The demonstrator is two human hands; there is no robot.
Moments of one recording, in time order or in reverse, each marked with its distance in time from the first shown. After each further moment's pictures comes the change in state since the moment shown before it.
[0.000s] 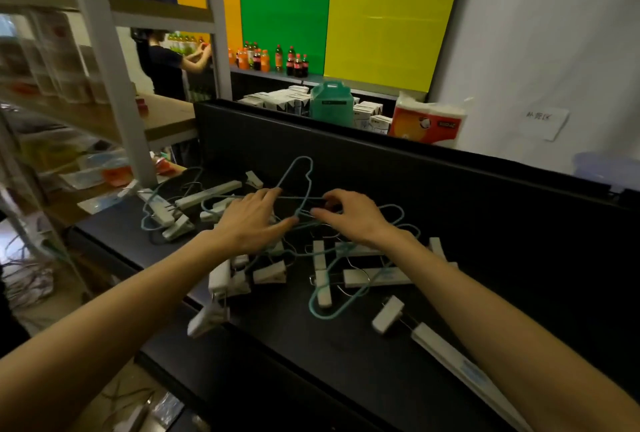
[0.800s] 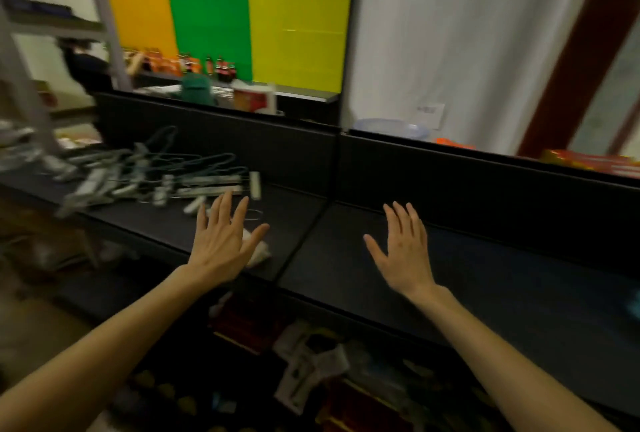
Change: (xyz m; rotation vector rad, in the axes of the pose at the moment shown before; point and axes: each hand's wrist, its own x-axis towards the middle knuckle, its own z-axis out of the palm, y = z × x) left_hand -0.243 0.390 0.032 0.014 0.128 -0.050; right_hand -0.497 0.249 -0.163 -0.272 0.477 0.186
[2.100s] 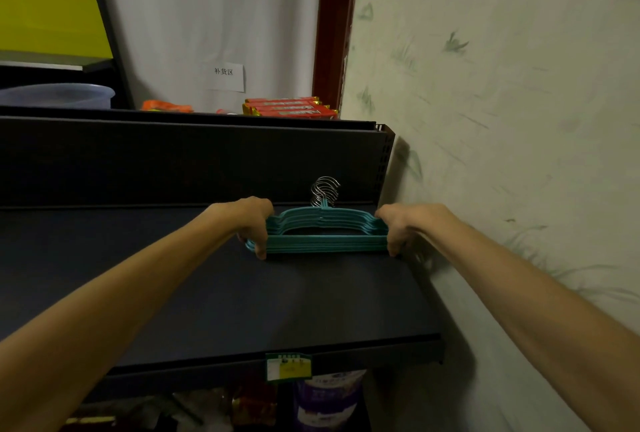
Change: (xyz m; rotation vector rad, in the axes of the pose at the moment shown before) left_hand 0.007 0.704 0.060 -0.016 -0.806 0.499; right_hand -0.123 0.547 -0.334 -0.325 -0.879 0.597
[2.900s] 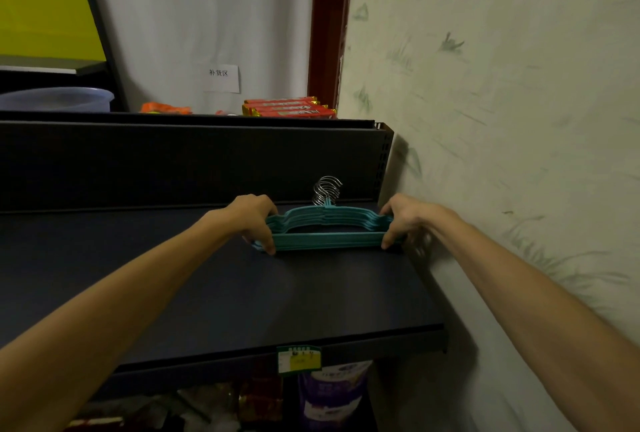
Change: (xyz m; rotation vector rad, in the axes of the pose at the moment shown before) left_hand -0.006 -0.012 0.004 -0.016 0.123 0.099; right_hand -0.007 0.008 0.001 0.281 0.070 0.027
